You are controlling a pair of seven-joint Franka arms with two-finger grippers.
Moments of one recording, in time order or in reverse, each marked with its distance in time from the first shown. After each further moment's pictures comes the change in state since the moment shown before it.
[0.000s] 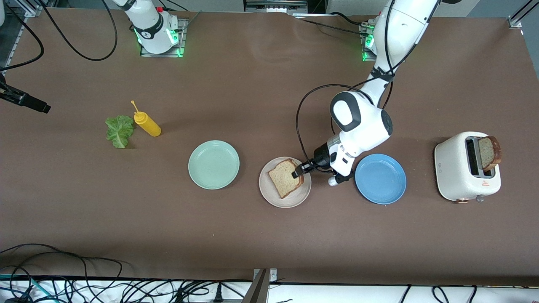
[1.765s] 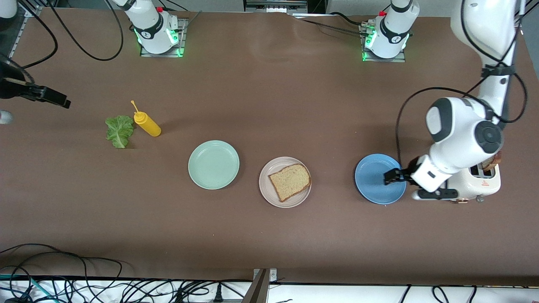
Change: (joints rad) left arm 0.313 -0.166 0.173 -0.003 1.005 -0.432 -0.021; right arm 0.010 -0.010 0.080 0.004 0.075 -0.038 -0.077
